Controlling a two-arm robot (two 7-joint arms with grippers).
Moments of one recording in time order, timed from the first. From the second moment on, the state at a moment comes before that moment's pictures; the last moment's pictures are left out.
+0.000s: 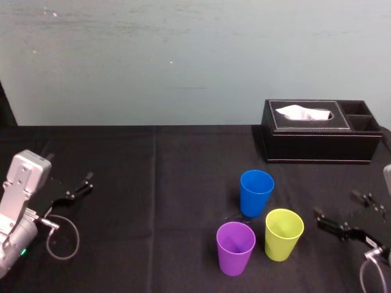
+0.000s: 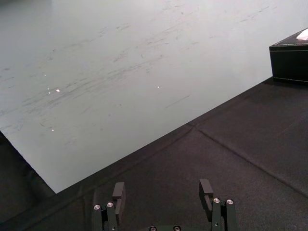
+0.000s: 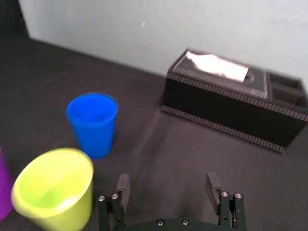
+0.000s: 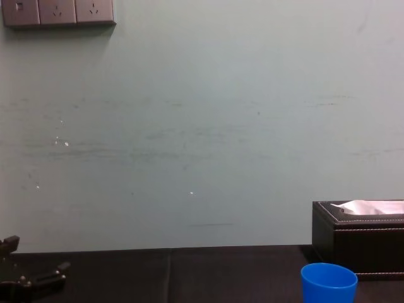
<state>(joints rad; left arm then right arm) -0.20 0.60 0.45 -1.41 -0.25 -0.12 0.03 -0.08 0.73 -0.23 -1.75 0.47 0.20 0.06</state>
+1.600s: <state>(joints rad) -0.20 0.60 0.45 -1.41 -0.25 -0.12 0.03 -0.08 0.59 -0.29 -1.81 0.41 0.40 0.17</state>
